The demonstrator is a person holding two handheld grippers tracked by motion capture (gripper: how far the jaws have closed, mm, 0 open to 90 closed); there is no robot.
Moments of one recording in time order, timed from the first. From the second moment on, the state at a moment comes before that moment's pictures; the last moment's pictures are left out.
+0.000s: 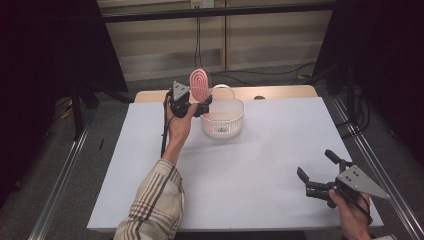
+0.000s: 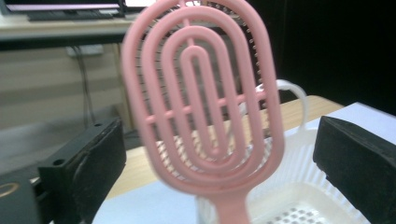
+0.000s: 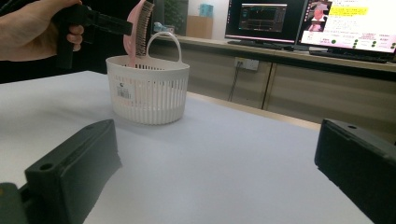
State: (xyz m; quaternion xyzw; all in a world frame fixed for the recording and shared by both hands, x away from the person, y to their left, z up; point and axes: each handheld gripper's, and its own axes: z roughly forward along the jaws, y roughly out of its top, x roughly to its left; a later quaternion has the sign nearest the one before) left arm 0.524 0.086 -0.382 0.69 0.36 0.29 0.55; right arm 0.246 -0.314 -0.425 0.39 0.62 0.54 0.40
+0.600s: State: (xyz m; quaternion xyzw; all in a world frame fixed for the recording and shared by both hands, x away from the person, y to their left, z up) left arm 0.500 0.114 -0.381 0.68 0.33 0.30 0.58; right arm 0.247 -0.312 -0.425 0.39 0.62 0.54 0.40
